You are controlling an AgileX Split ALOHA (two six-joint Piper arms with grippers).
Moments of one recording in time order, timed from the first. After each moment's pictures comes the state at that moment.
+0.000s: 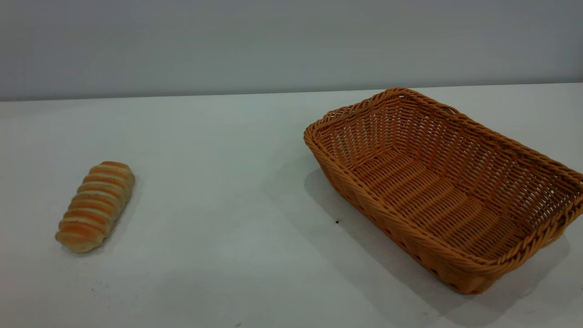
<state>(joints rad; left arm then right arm) -0.01 -0.02 -0.49 -0.08 1.14 0.15 0.01 0.09 -0.48 -0.03 1.12 0.00</state>
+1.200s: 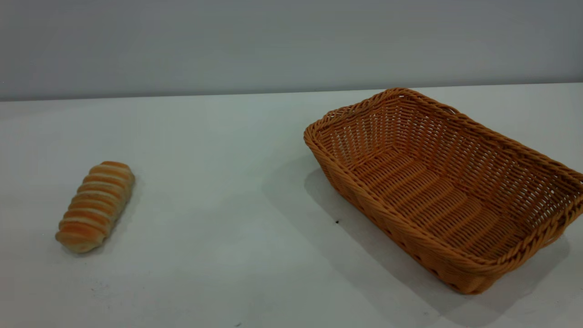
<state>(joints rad) -0.09 0.43 -0.51 -0.08 0.76 -0.01 0.24 0.42 -0.51 0.00 0.97 0.11</state>
